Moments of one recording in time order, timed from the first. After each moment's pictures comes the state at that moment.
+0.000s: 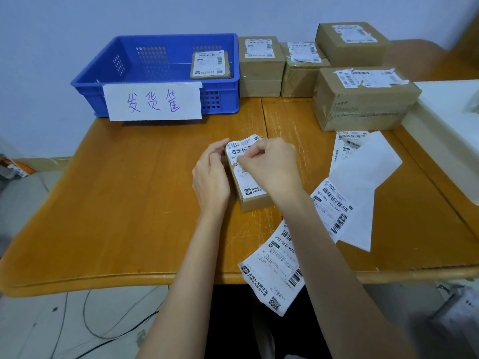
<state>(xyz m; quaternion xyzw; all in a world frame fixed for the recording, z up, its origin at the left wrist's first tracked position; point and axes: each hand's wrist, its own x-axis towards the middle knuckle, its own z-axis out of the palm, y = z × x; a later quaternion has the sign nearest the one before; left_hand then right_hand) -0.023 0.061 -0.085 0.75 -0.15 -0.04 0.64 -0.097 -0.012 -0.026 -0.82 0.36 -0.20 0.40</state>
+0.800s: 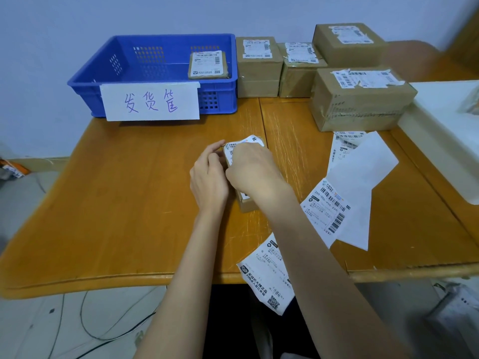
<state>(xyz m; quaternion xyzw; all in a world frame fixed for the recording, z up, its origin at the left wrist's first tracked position) -0.025 0.061 -0.079 0.77 -0.14 -0.04 0.62 -0.082 0.013 0.002 -0.93 0.31 0.01 0.18</state>
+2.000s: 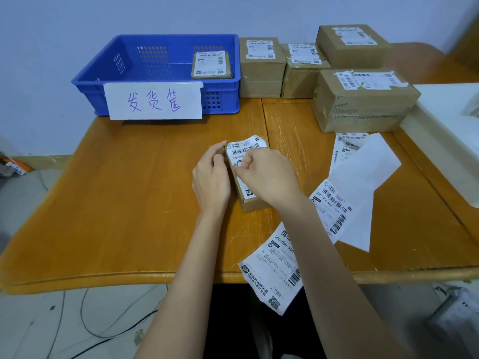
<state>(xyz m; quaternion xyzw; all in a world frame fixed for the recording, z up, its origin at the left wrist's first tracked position) -0.023 0.060 -0.084 0.78 -0.15 -0.04 0.60 -0.103 -0.005 -0.023 -0.92 0.29 -0.10 0.24</state>
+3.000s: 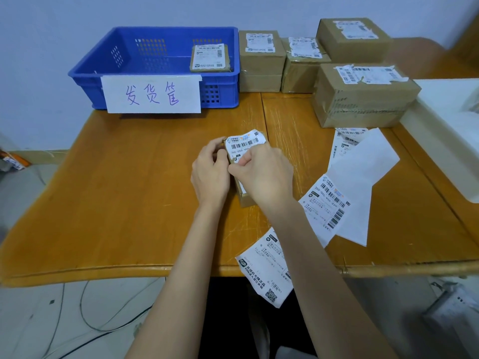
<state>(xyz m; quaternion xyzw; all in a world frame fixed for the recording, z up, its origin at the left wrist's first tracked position) -0.020 0.060 -0.087 0.80 -0.17 -0.04 0.58 -0.103 0.009 -0.028 -0.88 0.37 -0.14 0.27</state>
